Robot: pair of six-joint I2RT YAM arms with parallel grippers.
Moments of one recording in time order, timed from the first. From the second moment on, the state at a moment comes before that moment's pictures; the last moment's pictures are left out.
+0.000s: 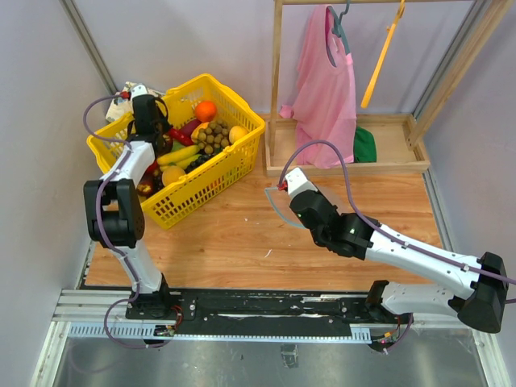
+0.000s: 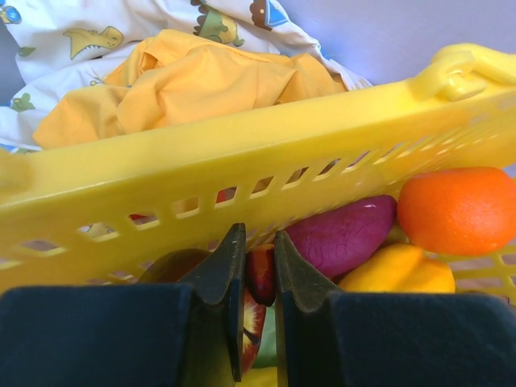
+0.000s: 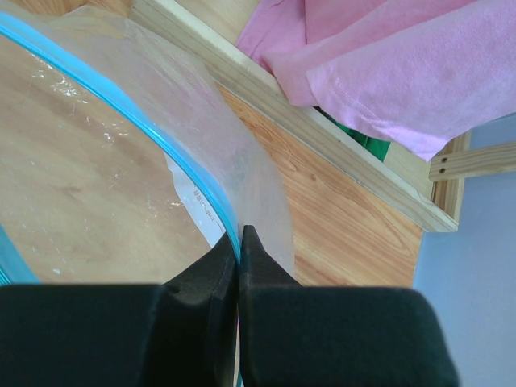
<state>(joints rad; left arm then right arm) 0.05 1.83 1.42 0.02 -0.22 -0.35 1.05 1.12 0.92 -0.46 0.80 -0.11</state>
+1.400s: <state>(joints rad) -0.32 1.09 1.23 -0.10 -0.09 -0.37 1.05 1.09 0.94 -0.48 0.71 -0.05</state>
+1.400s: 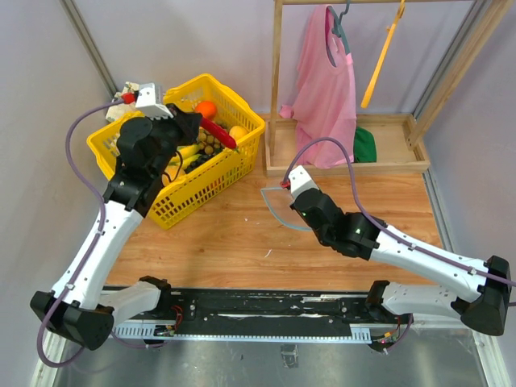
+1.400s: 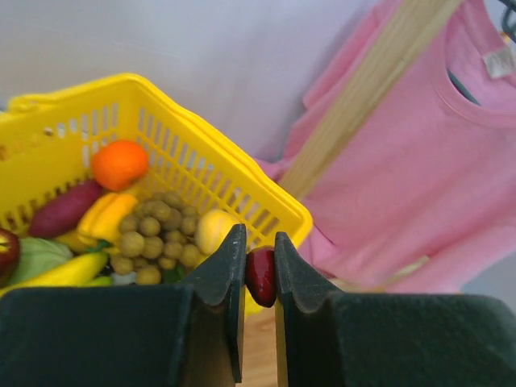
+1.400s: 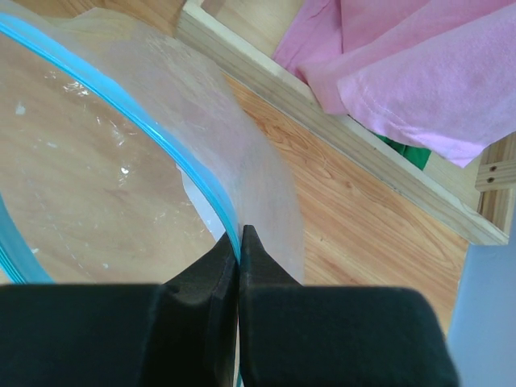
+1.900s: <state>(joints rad) -0.52 1.01 1.10 -0.05 -0.07 -0.43 1.04 1.11 0.99 -0.49 0.60 0.00</state>
